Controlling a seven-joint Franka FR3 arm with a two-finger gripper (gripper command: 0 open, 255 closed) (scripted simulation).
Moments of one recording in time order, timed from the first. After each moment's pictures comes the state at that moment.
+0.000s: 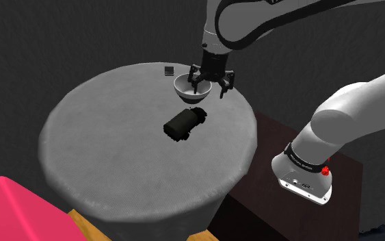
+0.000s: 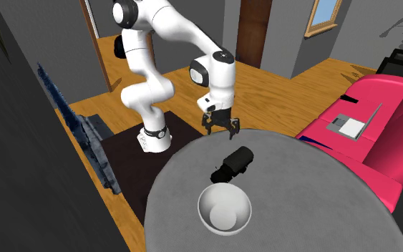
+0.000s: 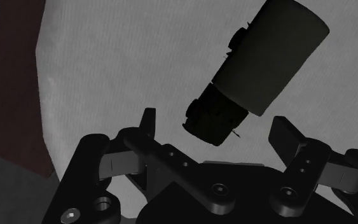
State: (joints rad) arm -0.24 -0.50 0.47 -2.59 0.32 2.11 1.09
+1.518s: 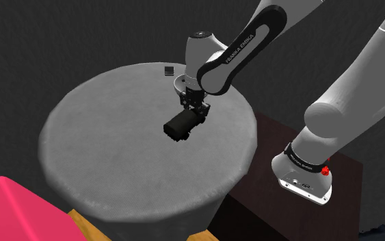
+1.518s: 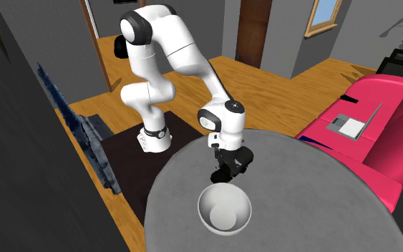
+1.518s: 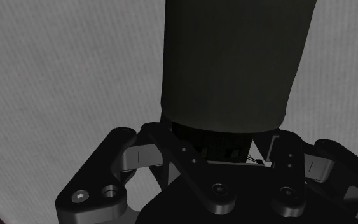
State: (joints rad) arm -0.47 0.06 0.67 -2.56 -0.06 2.60 1.83
